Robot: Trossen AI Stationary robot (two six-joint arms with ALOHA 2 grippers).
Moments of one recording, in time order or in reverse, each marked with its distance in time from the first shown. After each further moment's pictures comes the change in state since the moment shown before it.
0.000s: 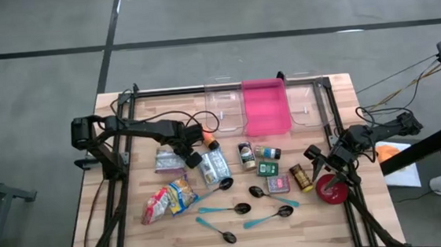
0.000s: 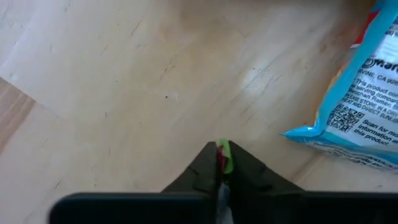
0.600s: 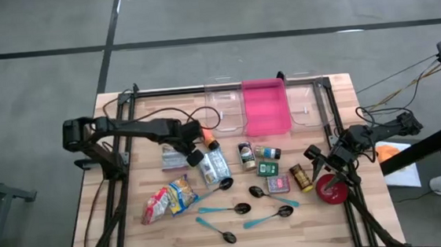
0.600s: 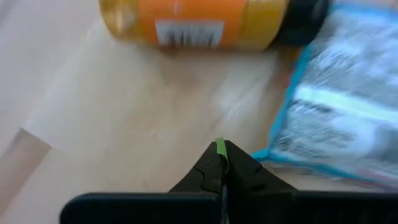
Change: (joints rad) left arm -0.005 -0.098 0.000 0.071 -0.014 0.061; right arm 0.000 0.000 0.000 -0.002 0.000 0.002
